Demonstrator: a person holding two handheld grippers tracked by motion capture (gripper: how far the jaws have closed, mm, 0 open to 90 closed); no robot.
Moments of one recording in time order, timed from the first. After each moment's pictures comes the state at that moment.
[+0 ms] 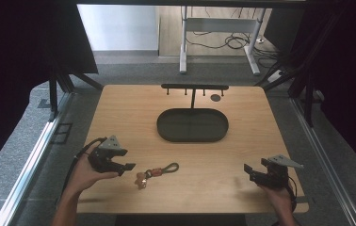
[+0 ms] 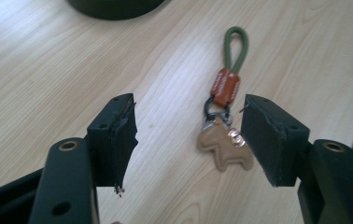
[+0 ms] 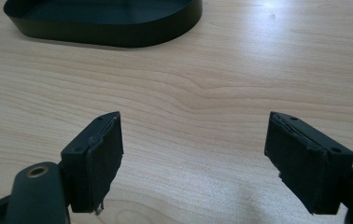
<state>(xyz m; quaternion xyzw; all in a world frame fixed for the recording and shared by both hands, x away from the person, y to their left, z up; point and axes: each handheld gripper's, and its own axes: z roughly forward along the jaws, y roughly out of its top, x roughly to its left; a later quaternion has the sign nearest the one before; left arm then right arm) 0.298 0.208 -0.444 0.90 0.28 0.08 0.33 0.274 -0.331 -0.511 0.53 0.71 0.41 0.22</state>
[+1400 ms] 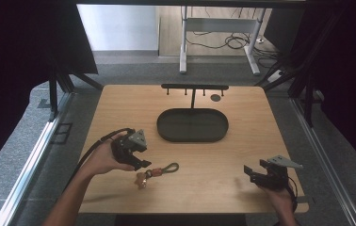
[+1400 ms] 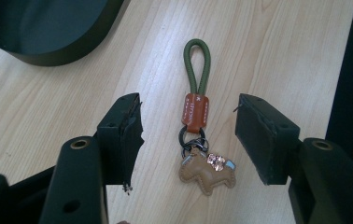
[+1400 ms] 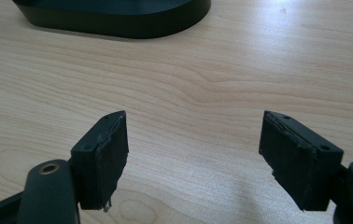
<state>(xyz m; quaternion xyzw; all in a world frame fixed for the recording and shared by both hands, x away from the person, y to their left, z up) 0.322 0.145 -0.413 0.95 0.17 0.06 0.25 0.273 -0.332 -0.513 0.51 0.73 0.40 0.21</state>
